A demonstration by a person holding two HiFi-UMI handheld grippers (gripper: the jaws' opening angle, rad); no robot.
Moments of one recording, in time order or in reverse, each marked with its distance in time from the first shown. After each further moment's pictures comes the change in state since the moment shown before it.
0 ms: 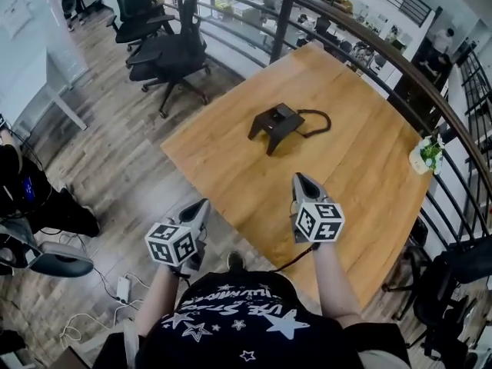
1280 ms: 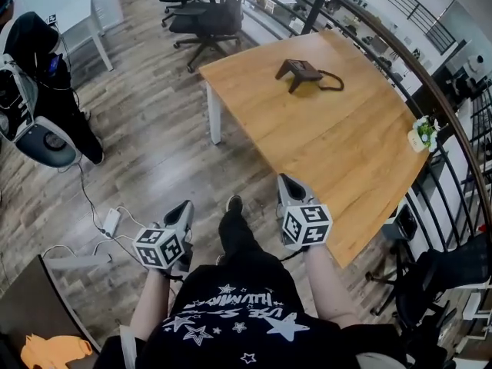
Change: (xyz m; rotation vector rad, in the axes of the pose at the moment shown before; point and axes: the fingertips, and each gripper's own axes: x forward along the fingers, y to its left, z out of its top) left arm -0.284 -0.075 -0.217 -0.161 -0.102 0.227; right arm -0.237 0.176 -0.137 -0.138 0.085 0.234
